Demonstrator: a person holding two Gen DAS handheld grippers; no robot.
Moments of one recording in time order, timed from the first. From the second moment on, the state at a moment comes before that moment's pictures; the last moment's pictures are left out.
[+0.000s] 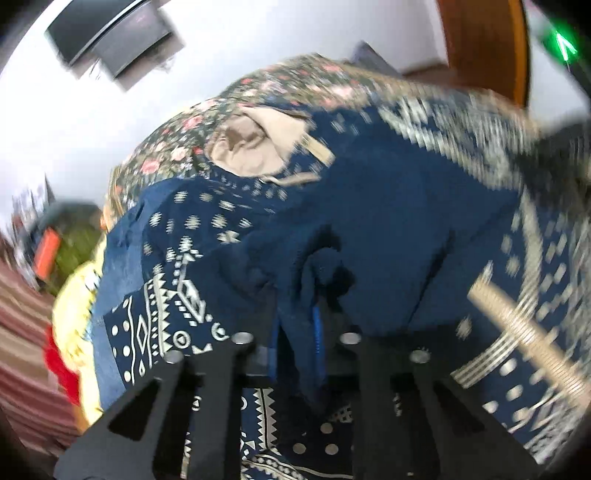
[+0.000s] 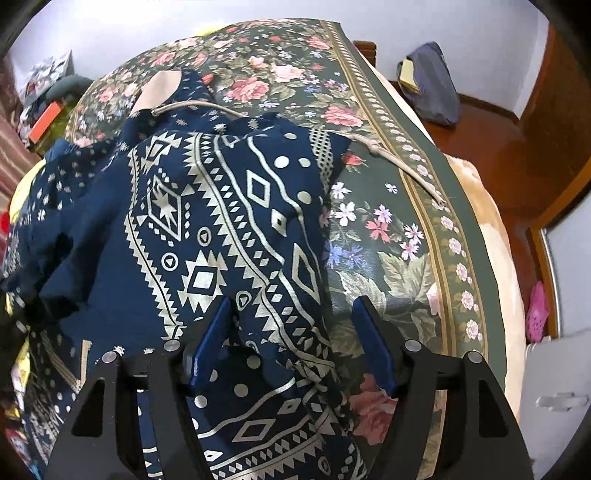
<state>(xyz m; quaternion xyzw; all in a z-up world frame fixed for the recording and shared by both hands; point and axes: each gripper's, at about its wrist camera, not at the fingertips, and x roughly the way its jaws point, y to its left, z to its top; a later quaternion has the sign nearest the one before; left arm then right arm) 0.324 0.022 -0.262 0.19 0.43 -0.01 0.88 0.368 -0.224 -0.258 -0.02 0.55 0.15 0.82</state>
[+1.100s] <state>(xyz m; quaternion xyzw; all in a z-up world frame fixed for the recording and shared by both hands) 0.215 0.223 -0.258 -0.11 0.47 0.12 0.87 0.368 -0.220 -0.263 -0.02 0.55 0.12 0.83</state>
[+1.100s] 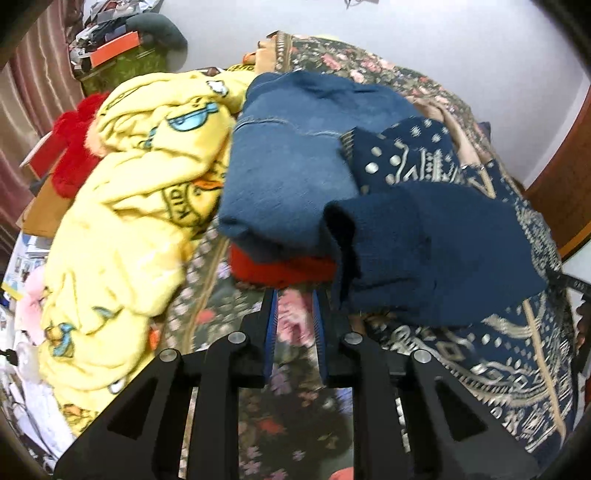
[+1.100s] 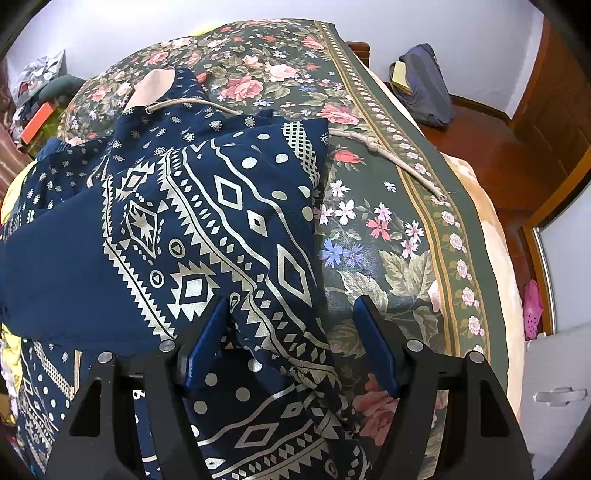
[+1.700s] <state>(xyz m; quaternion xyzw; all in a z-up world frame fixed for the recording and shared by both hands) 0.275 0.157 -0.166 -0.02 0.40 0.04 0.91 0.376 -0.210 -0.184 -0.03 0.50 0.16 0.85</state>
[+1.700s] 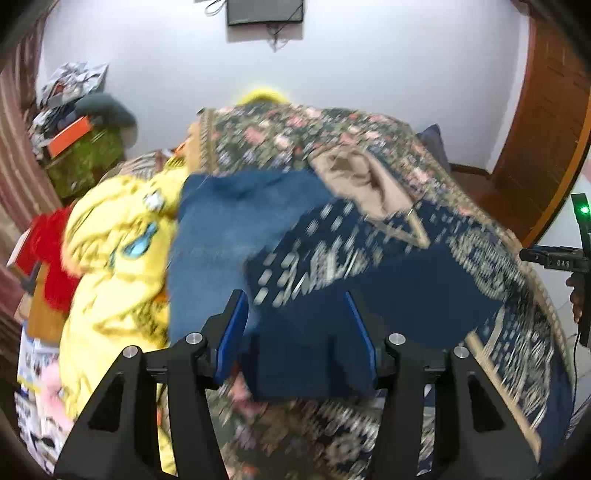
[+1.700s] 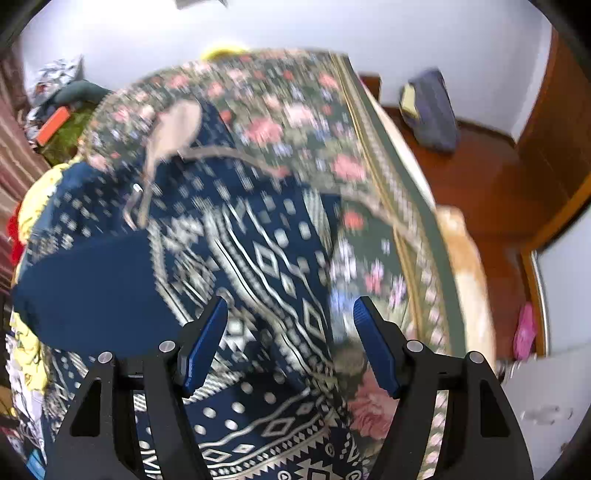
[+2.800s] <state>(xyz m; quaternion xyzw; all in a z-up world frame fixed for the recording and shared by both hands) 0.571 0.108 -0.283 -0.11 0.54 0.03 0.83 0.543 -0.063 -0.263 -0.01 0.55 0.22 0.81</state>
